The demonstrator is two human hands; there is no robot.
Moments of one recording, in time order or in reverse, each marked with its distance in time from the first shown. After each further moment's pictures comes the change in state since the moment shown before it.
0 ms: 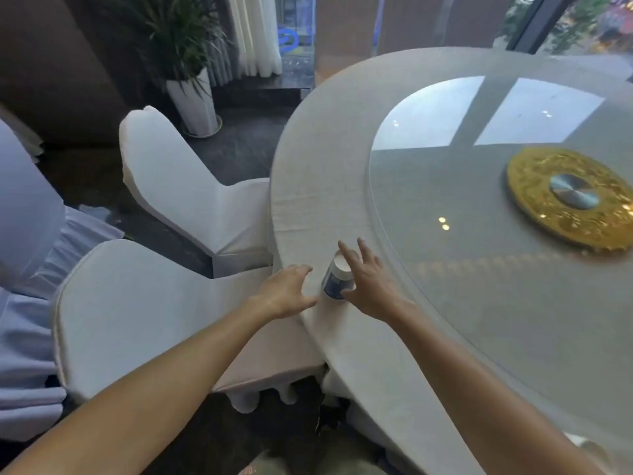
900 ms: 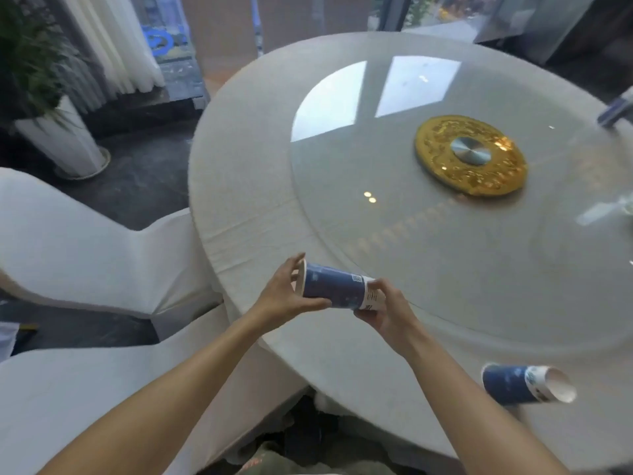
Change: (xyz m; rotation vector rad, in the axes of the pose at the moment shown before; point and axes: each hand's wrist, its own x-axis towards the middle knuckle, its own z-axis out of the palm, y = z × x) left_hand 0.081 0.031 -0.013 -0.552 -0.093 0.272; right_hand -0.027 0.054 0.008 1.688 0.415 0.679
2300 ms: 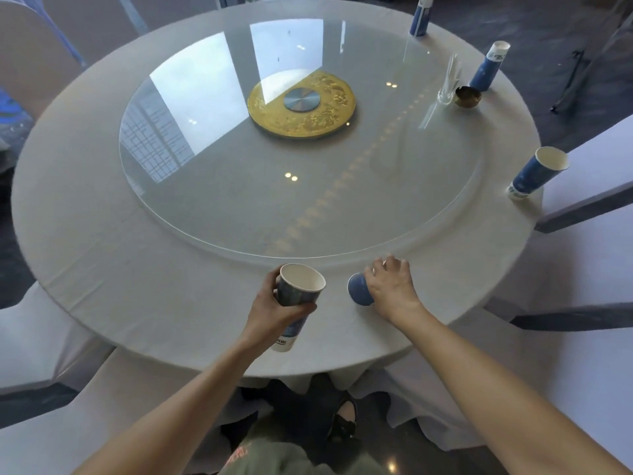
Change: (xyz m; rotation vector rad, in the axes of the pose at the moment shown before) left_hand -0.075 0.098 0.297 -0.084 -0.123 -0.015; right_hand -0.098 0.028 -0.337 -2.118 0.446 -0.137
